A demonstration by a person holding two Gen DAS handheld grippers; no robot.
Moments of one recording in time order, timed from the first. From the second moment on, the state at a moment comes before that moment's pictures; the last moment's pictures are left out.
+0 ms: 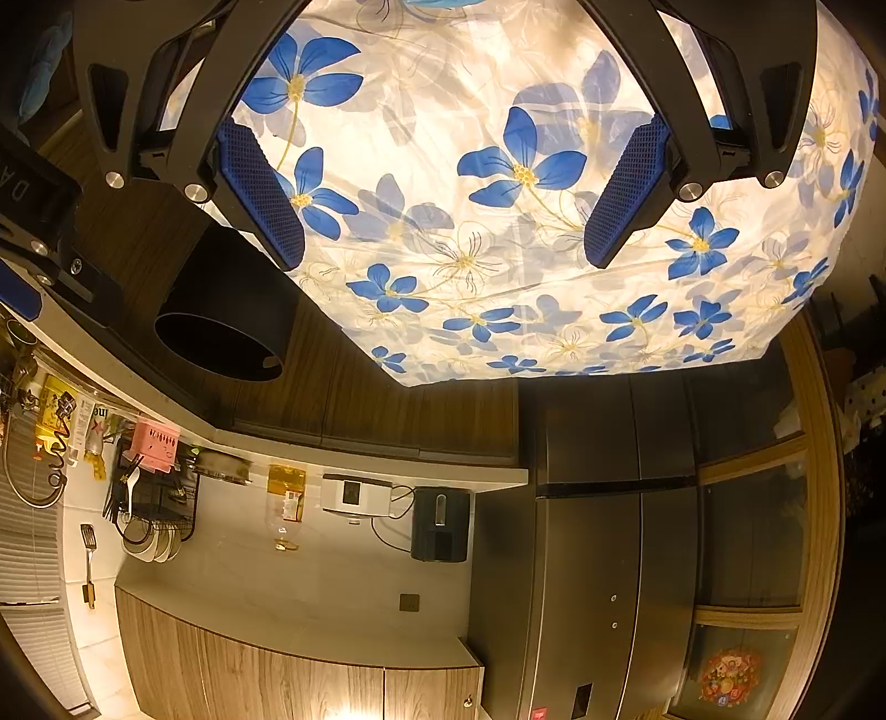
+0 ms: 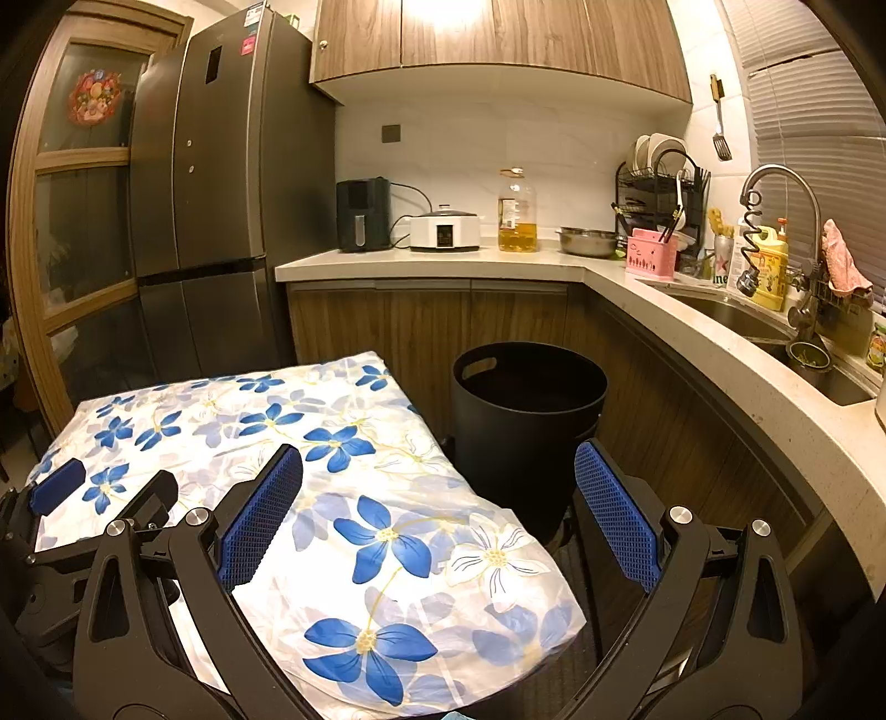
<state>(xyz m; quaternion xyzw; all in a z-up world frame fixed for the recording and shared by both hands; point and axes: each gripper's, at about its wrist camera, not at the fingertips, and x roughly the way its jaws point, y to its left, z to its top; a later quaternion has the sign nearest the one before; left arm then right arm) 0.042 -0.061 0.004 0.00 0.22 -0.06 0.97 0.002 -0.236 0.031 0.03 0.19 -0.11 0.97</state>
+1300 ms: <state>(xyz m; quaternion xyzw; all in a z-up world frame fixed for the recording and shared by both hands) 0.044 -0.059 0.004 0.02 0.22 -0.05 0.97 0.003 -0.233 0.033 0.04 0.19 -0.11 0.97</state>
